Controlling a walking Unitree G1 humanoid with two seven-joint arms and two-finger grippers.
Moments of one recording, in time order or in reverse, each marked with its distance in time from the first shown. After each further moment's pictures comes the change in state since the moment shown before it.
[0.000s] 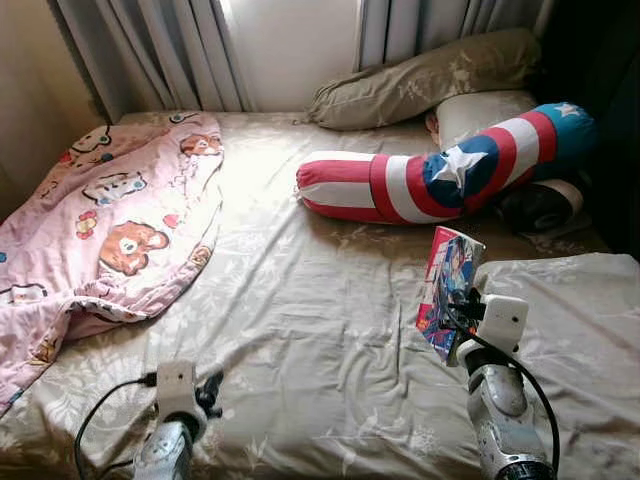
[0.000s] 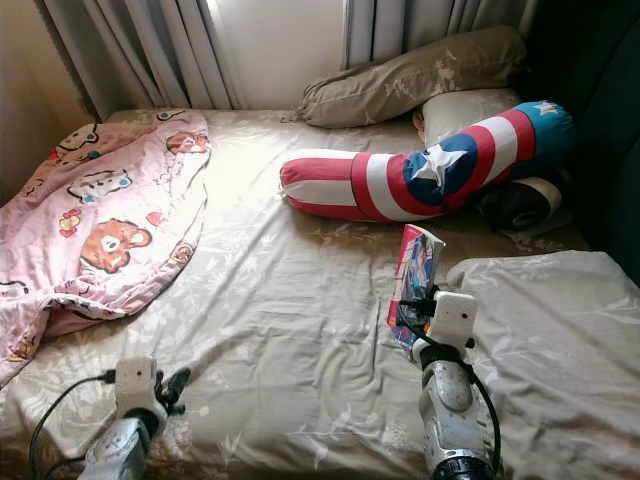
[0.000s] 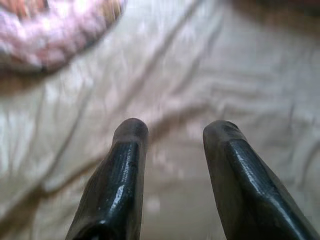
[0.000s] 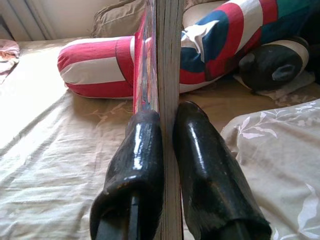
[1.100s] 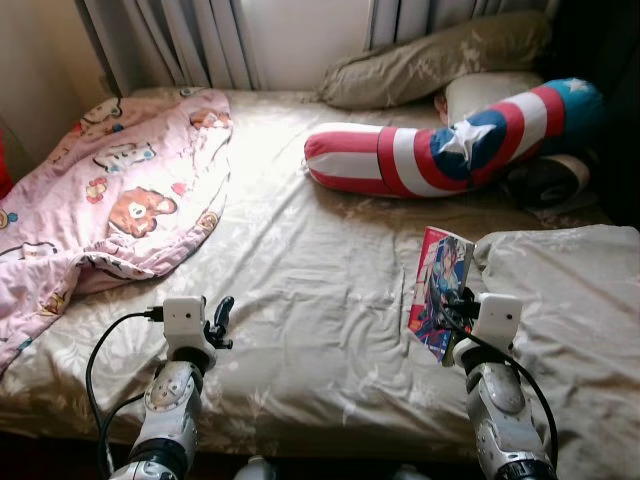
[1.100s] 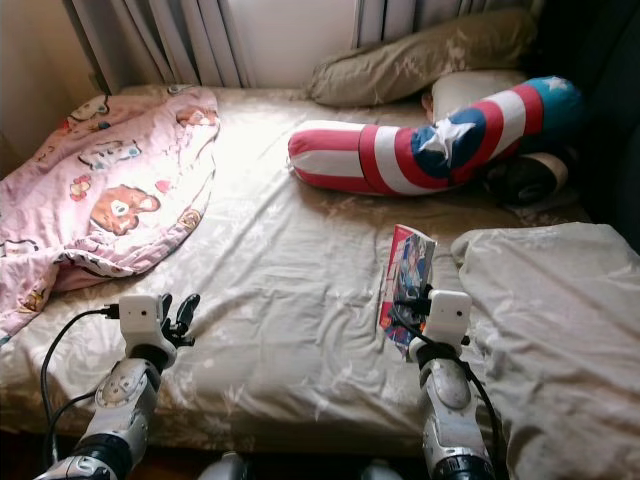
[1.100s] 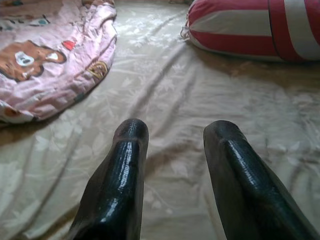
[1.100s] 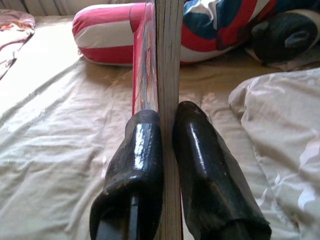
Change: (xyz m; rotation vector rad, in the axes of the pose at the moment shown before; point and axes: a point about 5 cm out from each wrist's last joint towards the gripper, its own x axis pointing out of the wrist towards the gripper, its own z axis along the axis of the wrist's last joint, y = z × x) left arm 0.021 -0.023 0.058 0.043 -0.250 -0.100; right arm -0.002 0.003 -0.005 0.003 0.028 0.045
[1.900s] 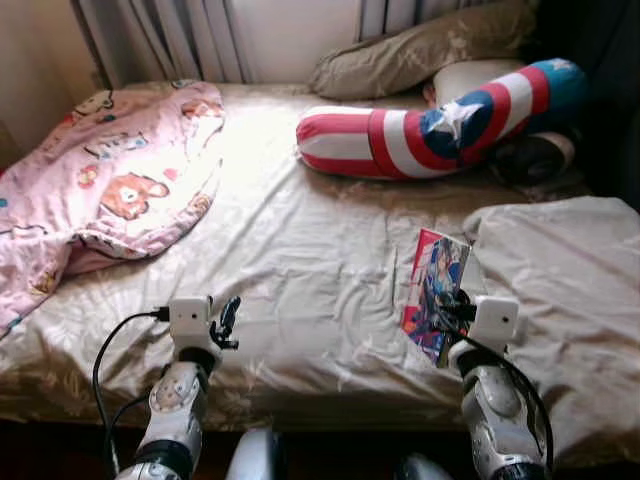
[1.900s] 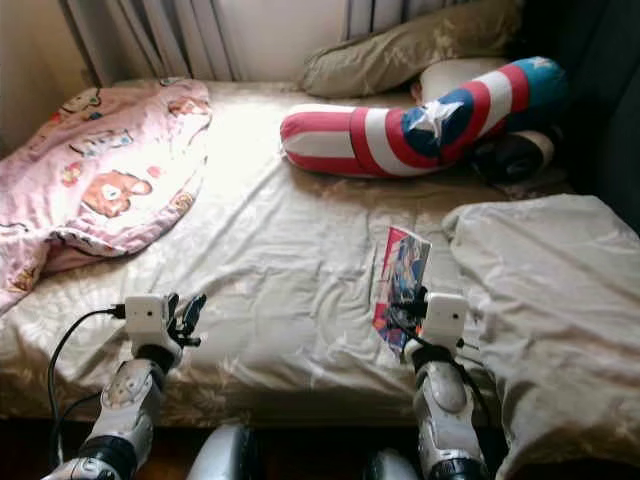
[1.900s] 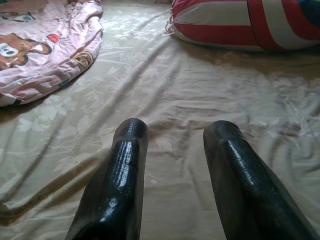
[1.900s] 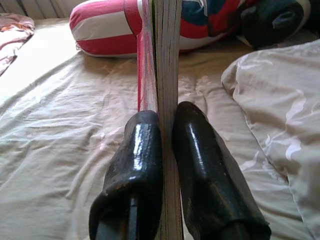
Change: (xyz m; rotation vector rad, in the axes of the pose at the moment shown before) left arm 0.000 -0.005 0.000 -0.005 -0.009 -0.018; right arm -0.001 0.005 -0.001 0.023 -0.003 0.012
